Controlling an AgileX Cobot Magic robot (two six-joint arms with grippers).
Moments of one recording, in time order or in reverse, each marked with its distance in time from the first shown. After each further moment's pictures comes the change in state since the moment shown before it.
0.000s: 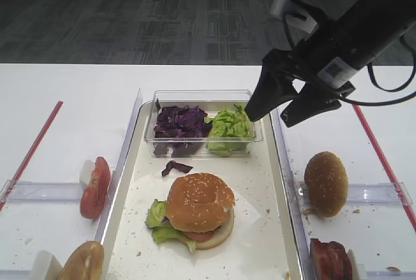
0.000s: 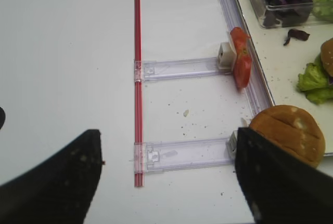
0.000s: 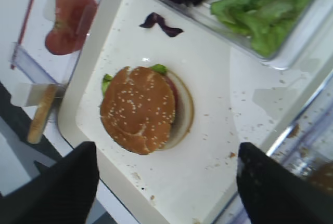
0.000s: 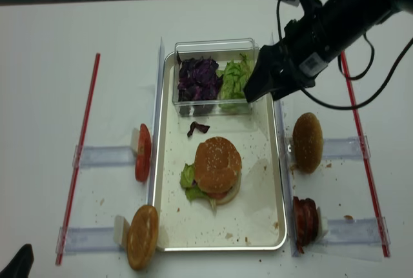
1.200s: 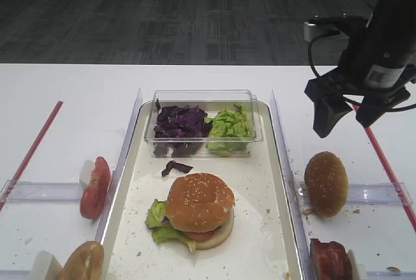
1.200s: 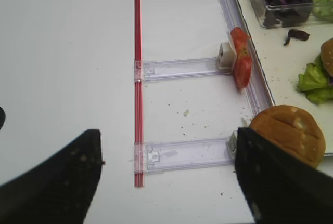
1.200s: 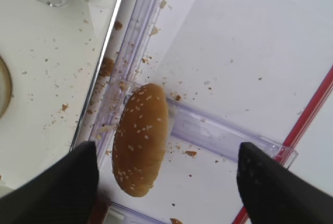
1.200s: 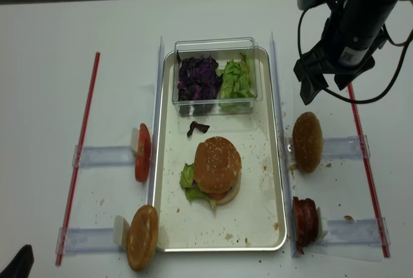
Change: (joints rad) left arm 0.000 0.000 0.000 0.000 0.000 0.000; right arm 0.000 0.000 -0.063 -0.603 0.010 0.353
